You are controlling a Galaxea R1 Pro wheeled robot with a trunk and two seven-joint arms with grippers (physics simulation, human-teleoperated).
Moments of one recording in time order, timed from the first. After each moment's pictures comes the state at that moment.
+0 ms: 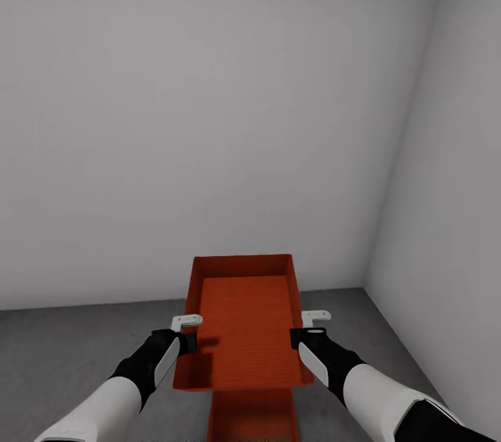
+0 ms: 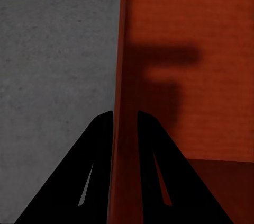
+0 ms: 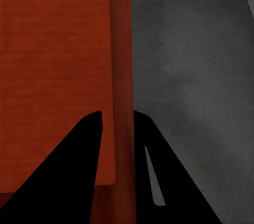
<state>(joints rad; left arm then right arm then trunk) -0.67 -0.06 -0.02 -0.45 0.13 0.45 0.13 -0.76 0.08 0.65 -0.28 -0.63 0.21 -0.35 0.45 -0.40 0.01</state>
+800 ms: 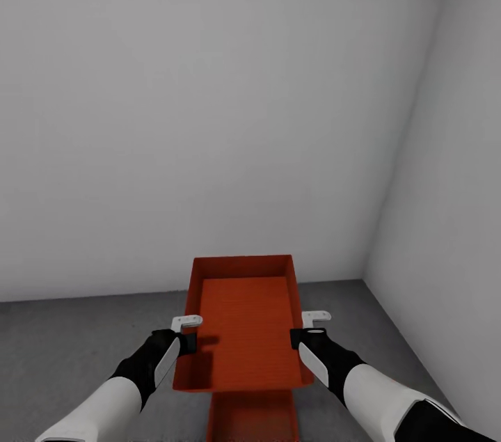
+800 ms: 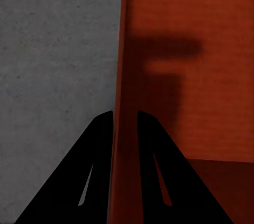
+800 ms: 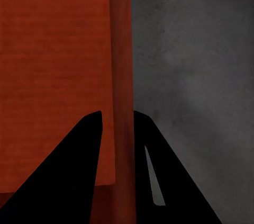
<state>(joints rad) -0.67 -0.06 -0.02 -0.45 0.14 0.45 0.13 -0.76 0.08 0.65 -0.28 -0.63 0.22 -0.34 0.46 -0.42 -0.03</state>
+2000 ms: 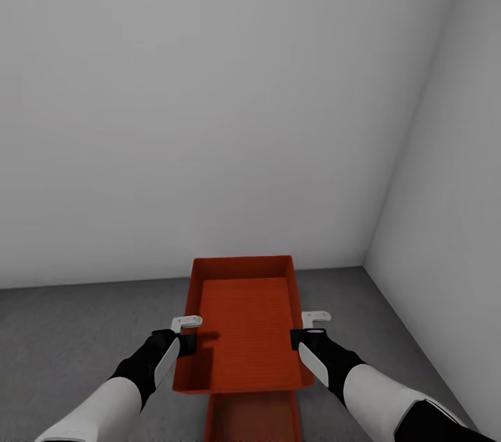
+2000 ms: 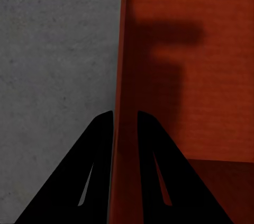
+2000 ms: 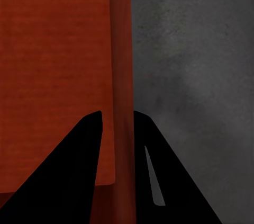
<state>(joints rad) -0.67 -0.06 -0.02 -0.45 0.13 0.46 0.13 -0.76 0.08 0.65 -0.28 -0.63 0.23 -0.35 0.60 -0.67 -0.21</state>
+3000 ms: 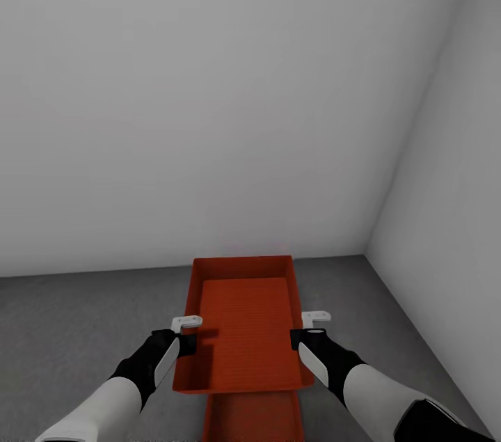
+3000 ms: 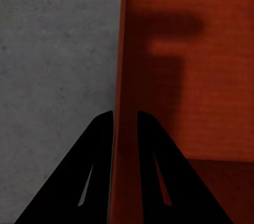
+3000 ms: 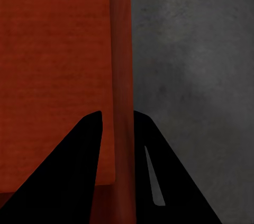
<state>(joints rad) -0.67 -0.06 -0.02 -0.45 0.13 0.46 0.13 -0.76 0.08 0.65 -0.28 -0.63 0.23 -0.35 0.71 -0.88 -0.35</state>
